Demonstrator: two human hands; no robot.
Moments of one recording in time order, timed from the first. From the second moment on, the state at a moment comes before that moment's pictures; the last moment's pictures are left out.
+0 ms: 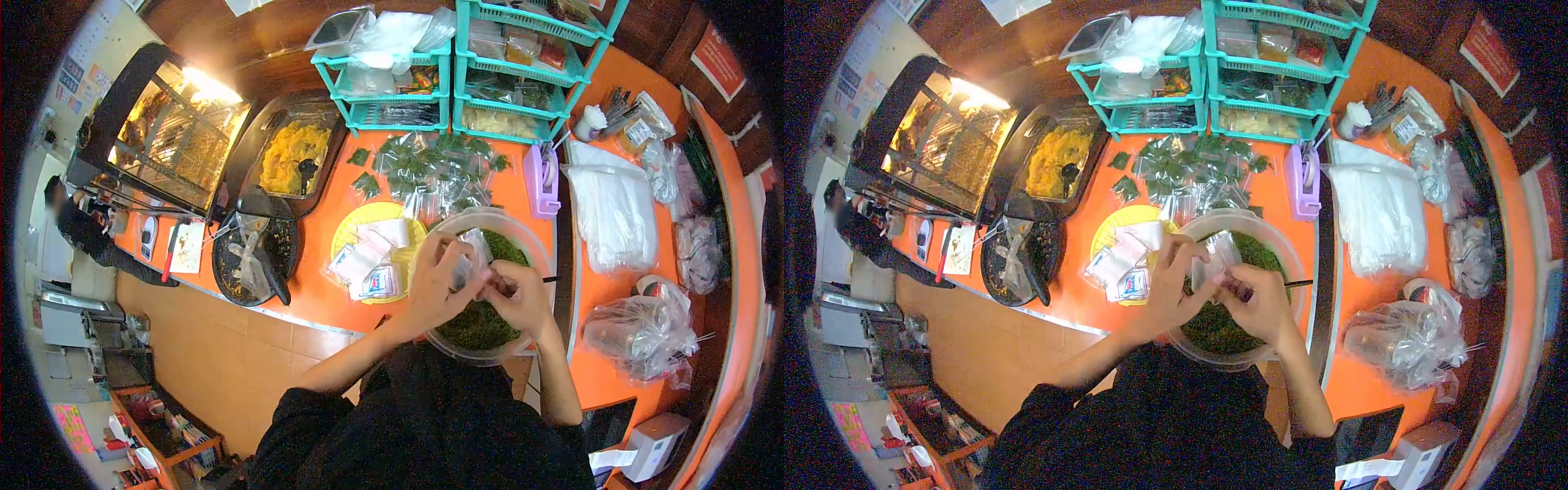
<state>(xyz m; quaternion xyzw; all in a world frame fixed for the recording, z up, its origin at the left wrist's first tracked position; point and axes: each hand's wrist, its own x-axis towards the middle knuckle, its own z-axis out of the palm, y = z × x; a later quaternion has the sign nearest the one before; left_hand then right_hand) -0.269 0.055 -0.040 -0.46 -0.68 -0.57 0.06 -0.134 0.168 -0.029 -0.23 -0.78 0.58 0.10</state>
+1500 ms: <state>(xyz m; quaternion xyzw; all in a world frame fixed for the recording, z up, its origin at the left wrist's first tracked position) -0.262 0.022 -0.045 -0.58 -0.60 -0.46 -0.29 -0.113 0.147 -0.045 -0.23 -0.79 0.55 0.11</state>
